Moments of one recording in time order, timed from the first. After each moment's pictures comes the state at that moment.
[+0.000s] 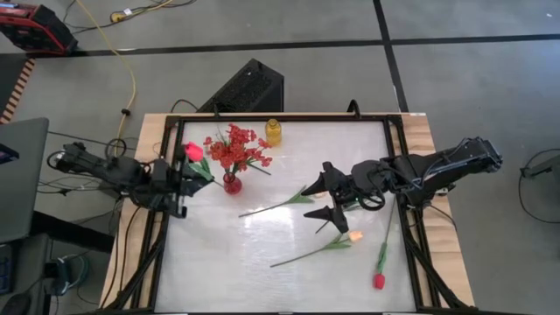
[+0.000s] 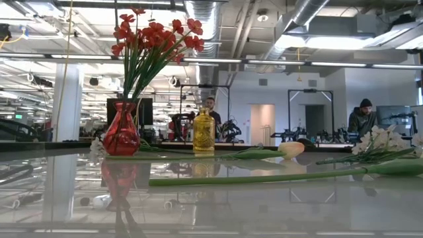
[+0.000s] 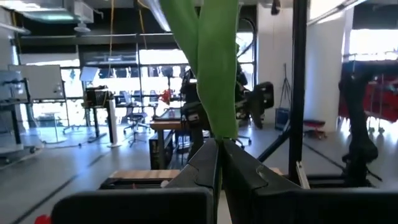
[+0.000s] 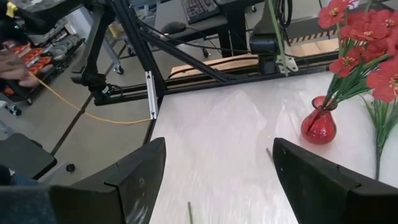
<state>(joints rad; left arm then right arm) -0.36 0.54 0.54 0.29 -0.37 0.13 0.27 1.26 1.24 -0.32 0.07 0.31</state>
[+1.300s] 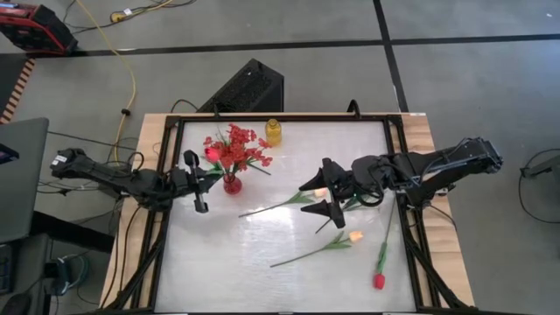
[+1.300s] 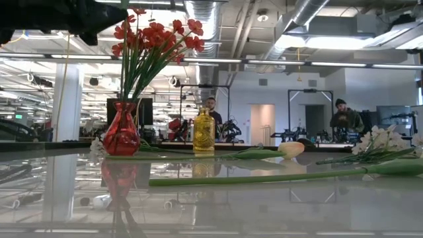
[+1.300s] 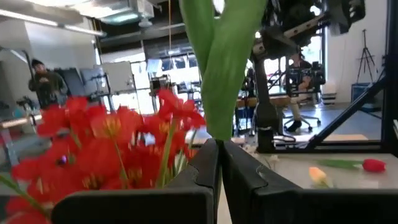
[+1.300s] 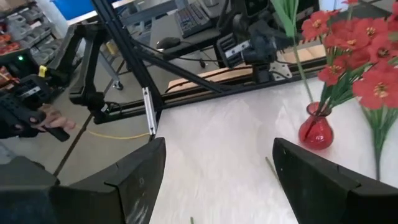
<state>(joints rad) -0.25 0.54 0.16 0.65 -0.53 0.24 0.24 1.26 1.24 -0.28 0.08 0.36</state>
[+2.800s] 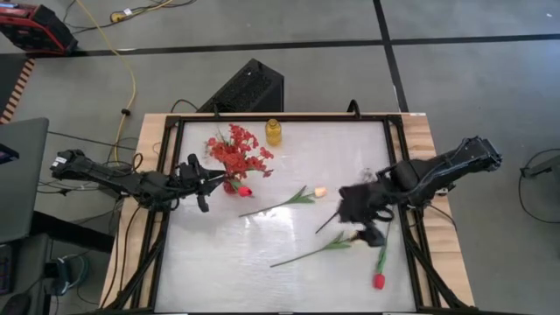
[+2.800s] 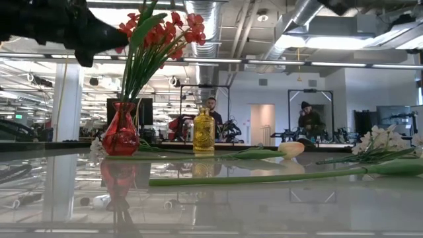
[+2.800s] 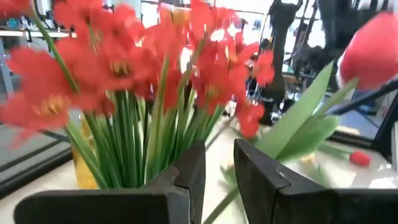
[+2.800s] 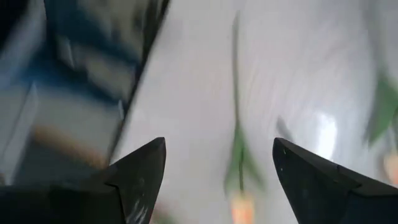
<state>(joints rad) -0.24 0.51 0.18 0.38 -0.59 -0.11 0.35 1.26 1.24 -0.95 -0.23 0.16</state>
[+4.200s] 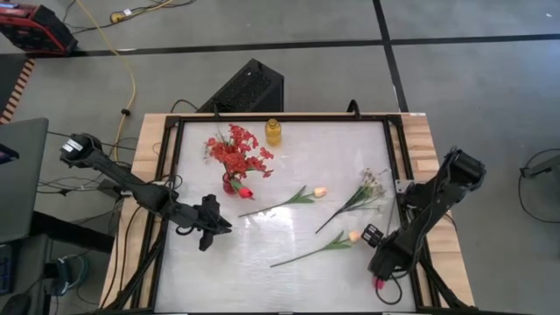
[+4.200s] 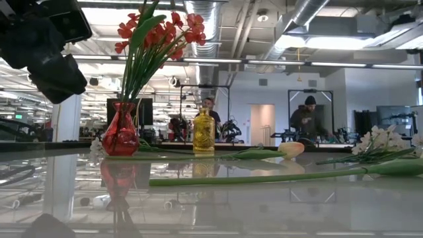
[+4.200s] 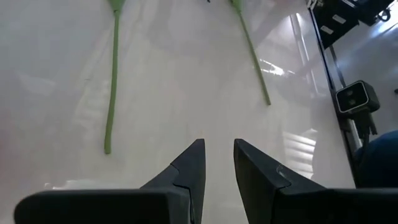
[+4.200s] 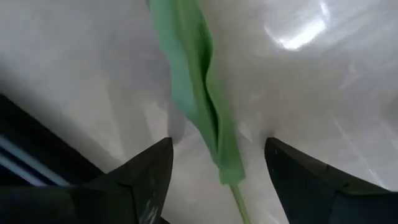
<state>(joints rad) -0.50 0.97 0.36 0.02 -0.26 -0.70 0.92 1.56 0.78 -0.89 -0.10 0.02</state>
